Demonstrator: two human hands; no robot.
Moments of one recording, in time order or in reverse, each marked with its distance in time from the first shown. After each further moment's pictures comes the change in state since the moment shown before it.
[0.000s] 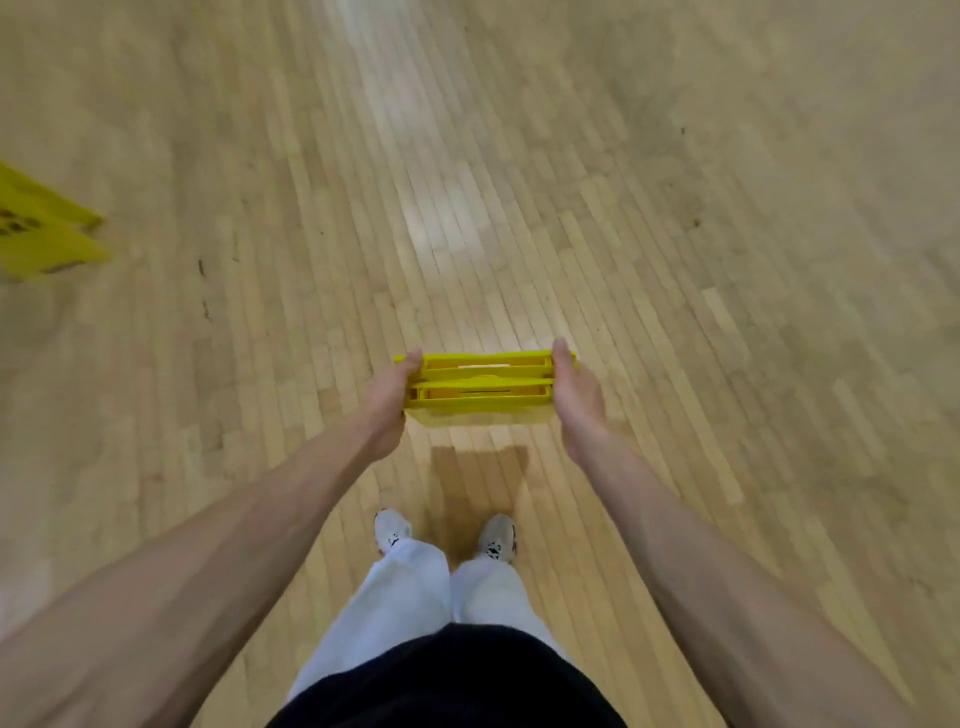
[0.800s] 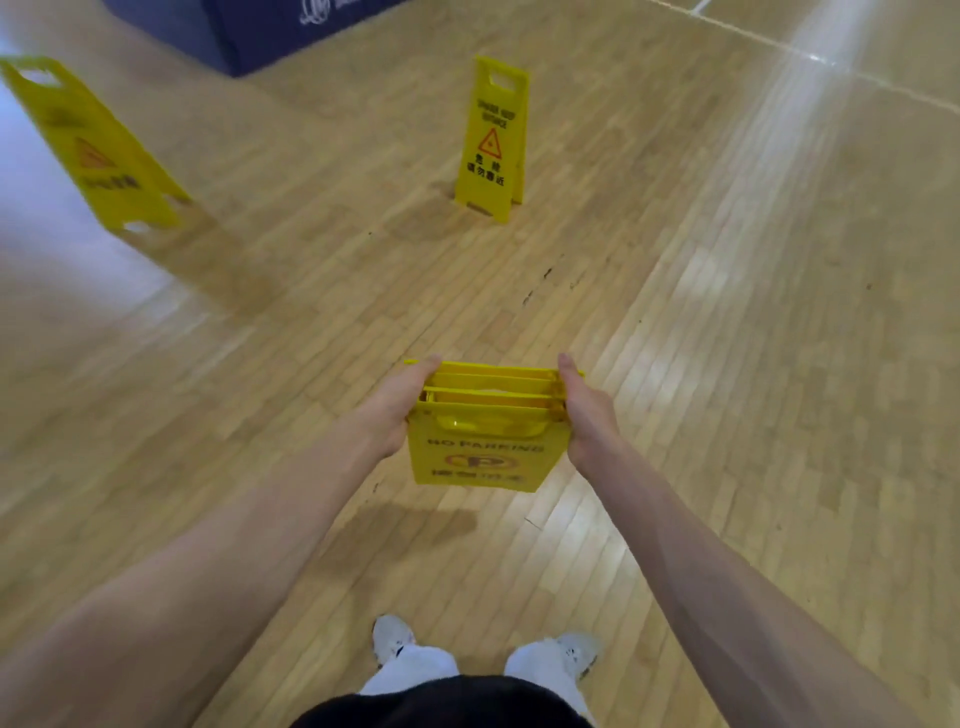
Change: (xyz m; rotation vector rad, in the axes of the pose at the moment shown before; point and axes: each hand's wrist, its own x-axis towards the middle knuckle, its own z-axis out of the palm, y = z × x) left_hand -0.260 -0.122 -0.391 -0.586 0.556 0.119; right_hand -0.318 0.007 0.322 -0.254 -0.676 -0.133
